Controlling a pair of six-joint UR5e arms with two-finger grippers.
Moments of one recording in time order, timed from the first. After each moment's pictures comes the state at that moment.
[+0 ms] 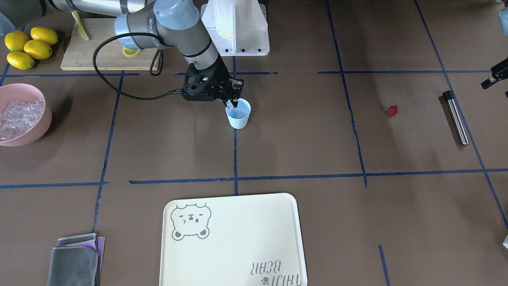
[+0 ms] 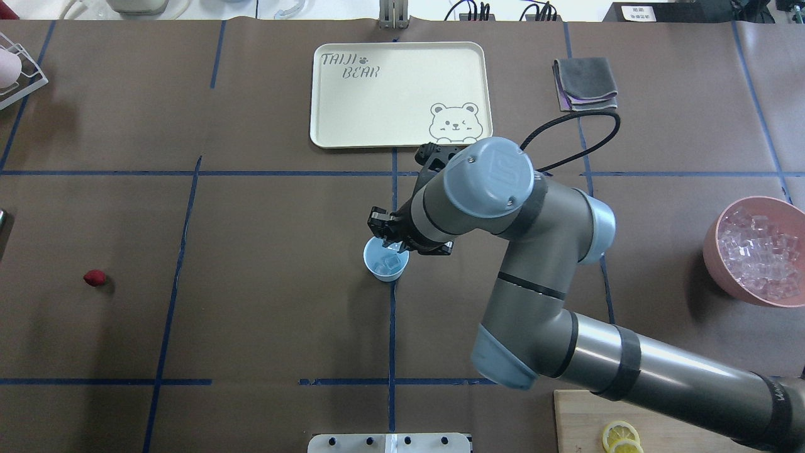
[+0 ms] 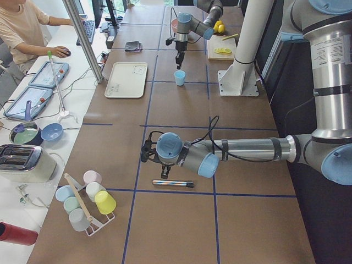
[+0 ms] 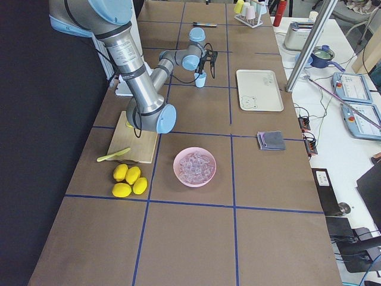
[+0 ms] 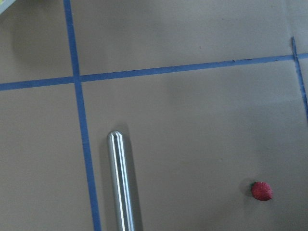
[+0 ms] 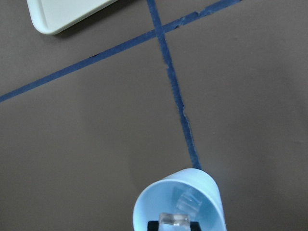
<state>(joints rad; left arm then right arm) -1.45 -1.38 -1.68 -2.05 -2.62 -0.22 0.48 -0.88 1.68 -1.30 1.89 1.62</state>
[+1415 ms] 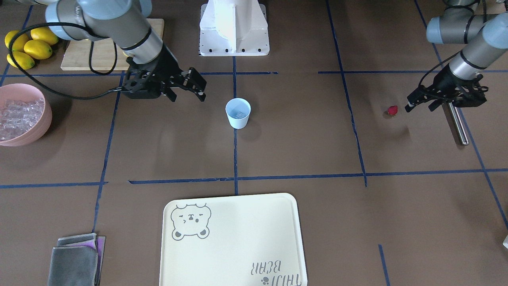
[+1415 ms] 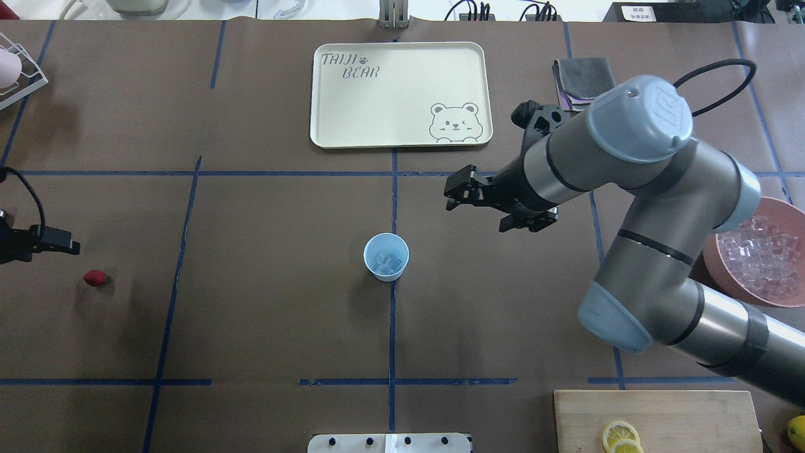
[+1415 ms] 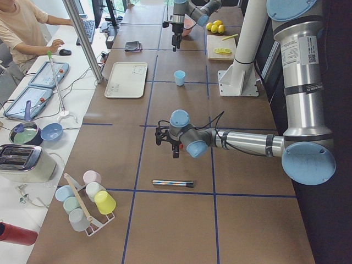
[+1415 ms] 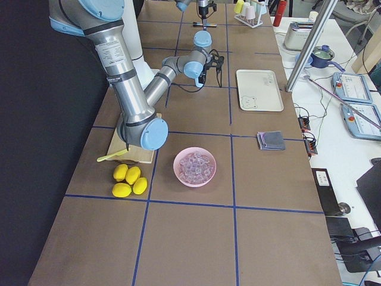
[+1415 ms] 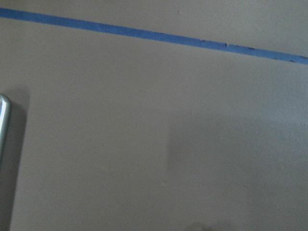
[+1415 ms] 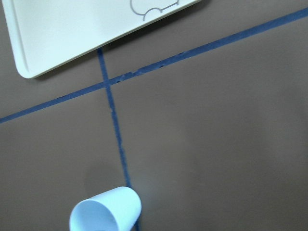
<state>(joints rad) -0.88 -1.40 -1.73 -2.35 -2.13 -1.08 0.68 -1.16 1.93 -1.31 2.09 1.48</state>
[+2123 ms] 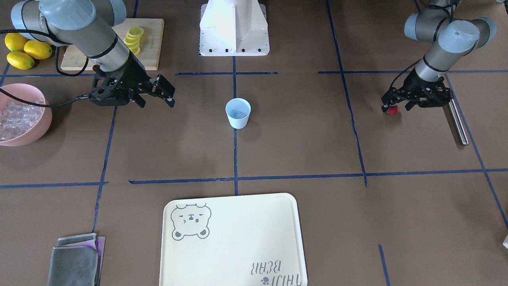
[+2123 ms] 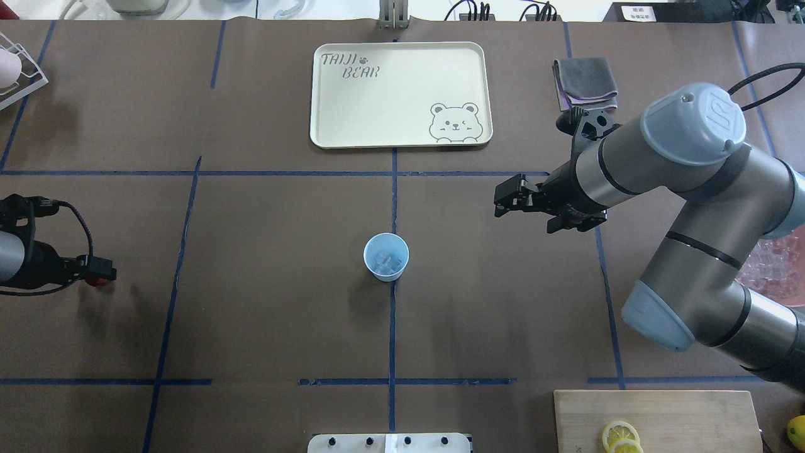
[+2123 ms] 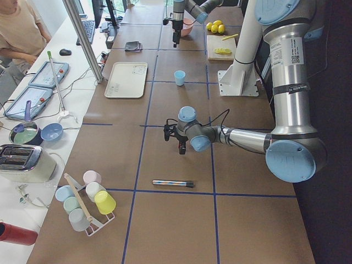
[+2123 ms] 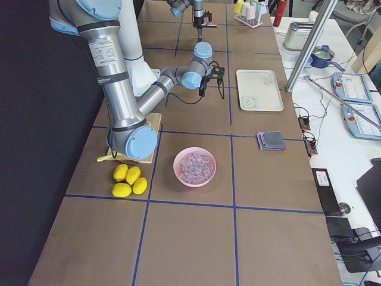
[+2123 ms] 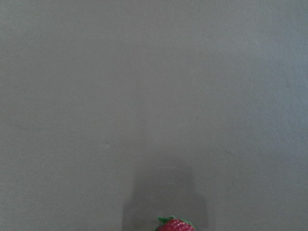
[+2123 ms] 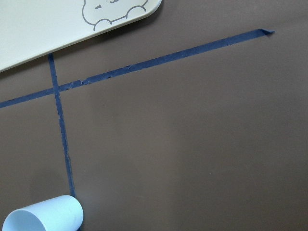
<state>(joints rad) -0.74 -1.40 -1.74 -2.35 -2.01 -1.14 0.71 -1.25 1.94 -1.30 2.10 1.38</state>
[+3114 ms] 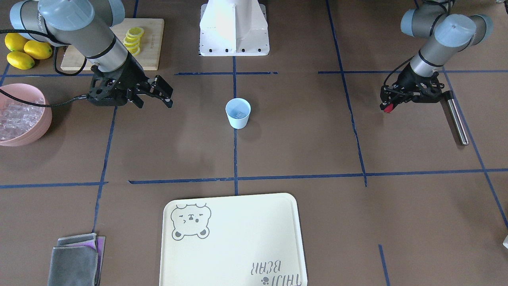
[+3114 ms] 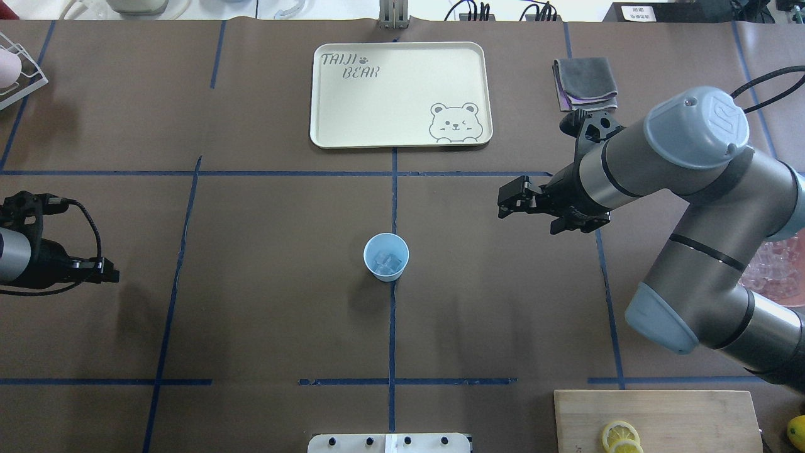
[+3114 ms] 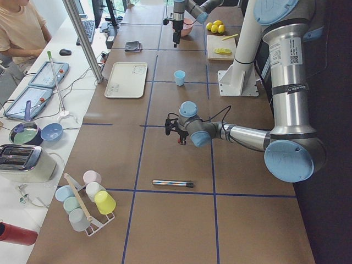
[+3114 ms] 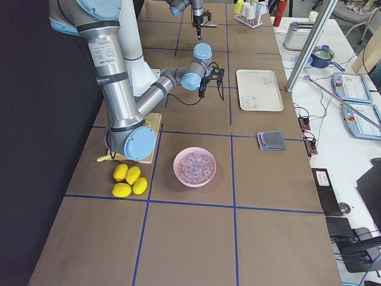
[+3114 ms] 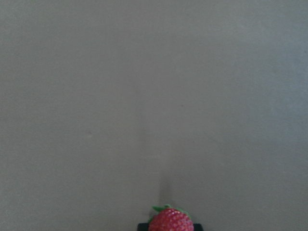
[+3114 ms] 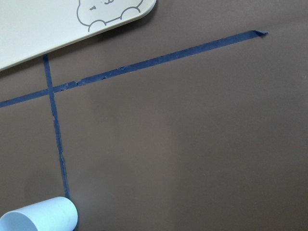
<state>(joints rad) -0.73 -1.42 -1.84 -2.32 -2.04 -1.15 0.71 -1.27 1.95 -1.30 2.09 1.38</state>
